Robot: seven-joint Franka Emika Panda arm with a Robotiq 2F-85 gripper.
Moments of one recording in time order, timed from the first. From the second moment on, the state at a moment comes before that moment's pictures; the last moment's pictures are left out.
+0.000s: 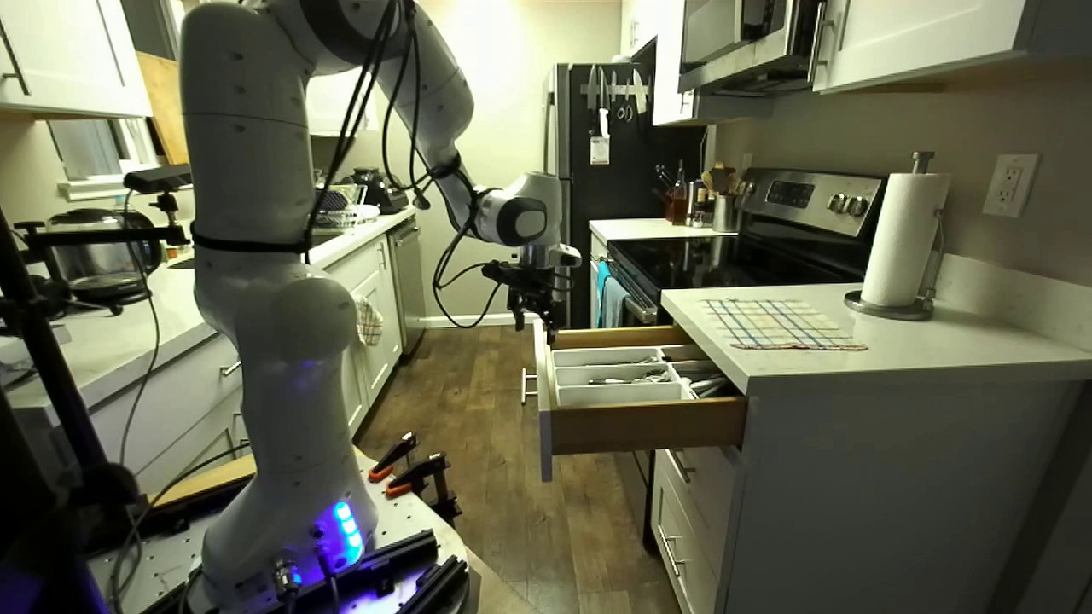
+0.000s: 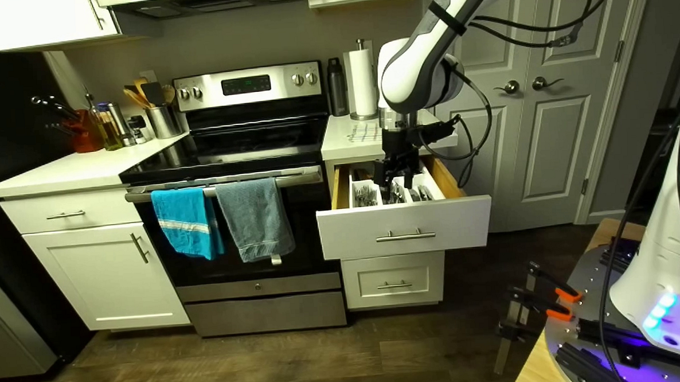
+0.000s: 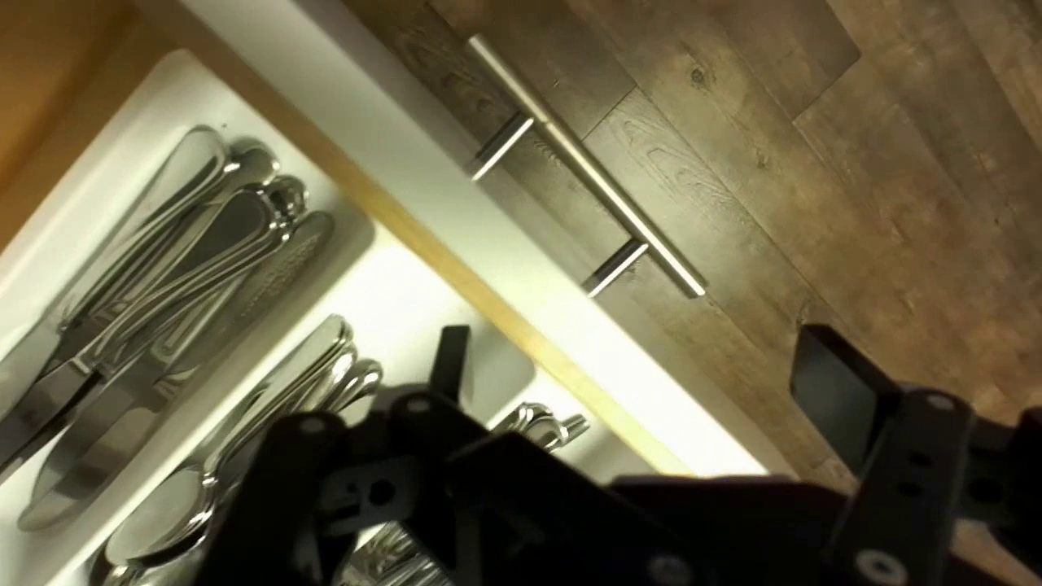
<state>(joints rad) 0.08 0.10 0.05 -2.39 0.14 2.50 0.00</state>
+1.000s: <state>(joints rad) 0.07 0.17 0.10 -2.39 0.31 2.38 -0.08</state>
